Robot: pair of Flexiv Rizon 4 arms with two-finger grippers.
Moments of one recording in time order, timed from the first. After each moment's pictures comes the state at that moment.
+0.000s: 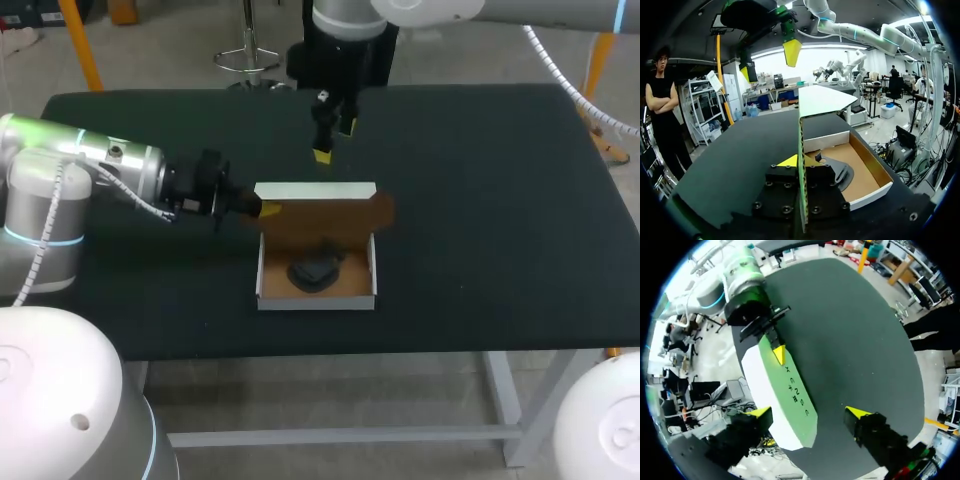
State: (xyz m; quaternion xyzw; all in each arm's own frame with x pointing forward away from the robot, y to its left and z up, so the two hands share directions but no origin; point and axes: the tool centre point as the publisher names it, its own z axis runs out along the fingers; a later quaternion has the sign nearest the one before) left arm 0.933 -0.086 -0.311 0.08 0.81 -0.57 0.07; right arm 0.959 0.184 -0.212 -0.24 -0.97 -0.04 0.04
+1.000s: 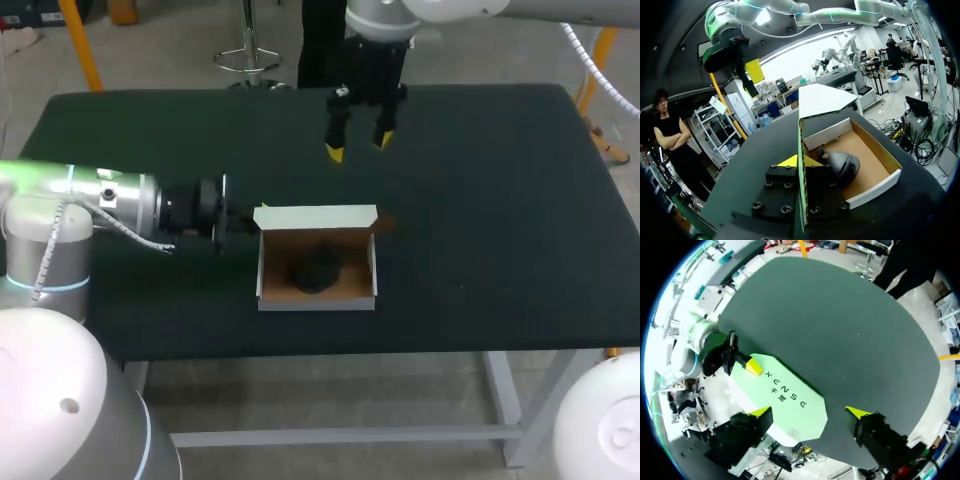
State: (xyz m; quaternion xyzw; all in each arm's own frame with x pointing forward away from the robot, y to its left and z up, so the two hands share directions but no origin) left arm 0.910 -0.087 -0.315 0.15 0.79 -0.55 0.20; right arm 0.945 0.152 -0.219 -0.46 -0.89 -0.03 0.08
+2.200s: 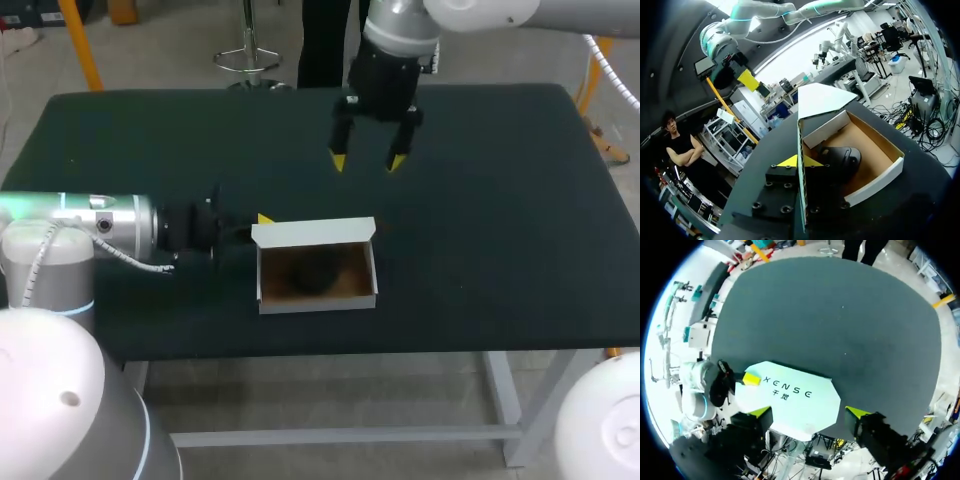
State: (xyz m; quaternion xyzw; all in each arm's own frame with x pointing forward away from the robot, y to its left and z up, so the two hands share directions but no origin) left arm 0.897 -0.081 -0.321 0.18 0.78 -0.53 0.29; right arm 0.914 0.146 -0.228 -0.60 -0.79 -0.03 0.13
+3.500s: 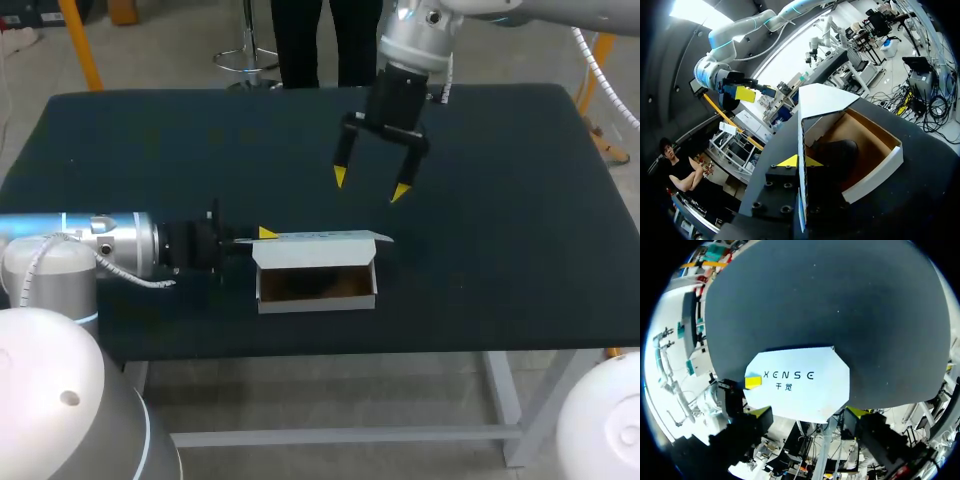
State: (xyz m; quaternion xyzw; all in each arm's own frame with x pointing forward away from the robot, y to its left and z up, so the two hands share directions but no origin) left arm 0.886 -0.082 -0.333 0.23 0.76 -0.51 0.34; right arm 0.879 0.148 -0.250 -0.71 -0.66 0.04 0.25
